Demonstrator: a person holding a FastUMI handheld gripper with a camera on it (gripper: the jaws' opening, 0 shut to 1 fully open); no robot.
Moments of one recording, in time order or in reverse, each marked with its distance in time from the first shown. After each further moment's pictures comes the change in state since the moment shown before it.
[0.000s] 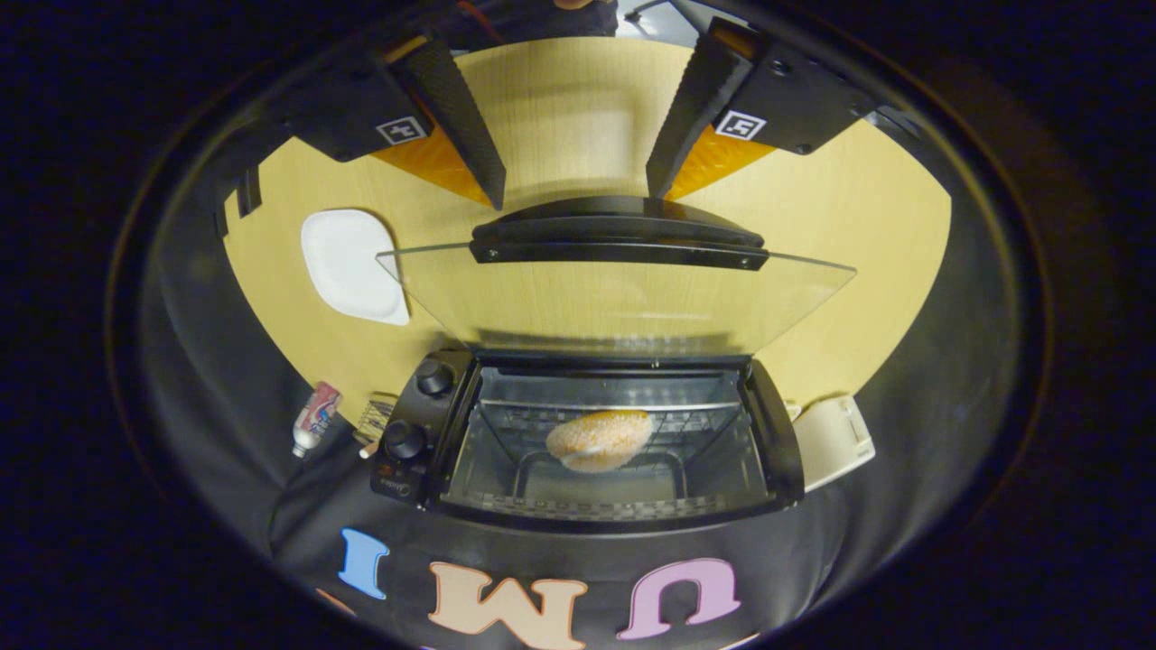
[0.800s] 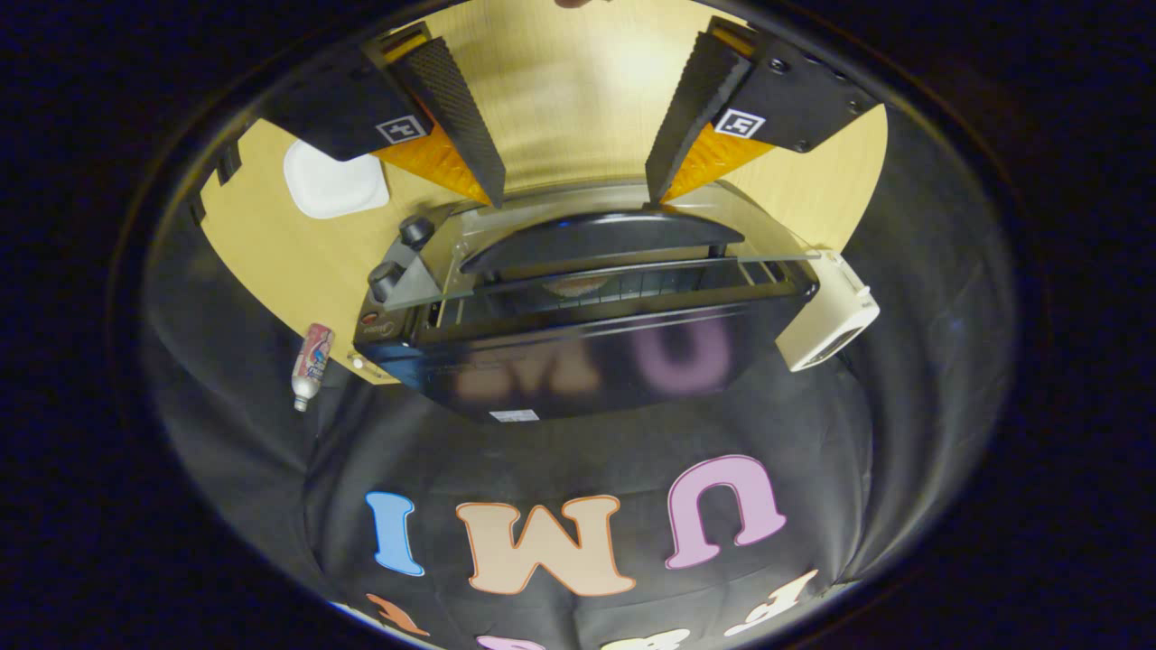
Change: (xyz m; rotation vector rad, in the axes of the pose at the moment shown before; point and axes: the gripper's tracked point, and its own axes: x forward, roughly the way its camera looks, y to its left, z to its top) arm 0.018 0.015 0.140 0.163 -0.221 0.042
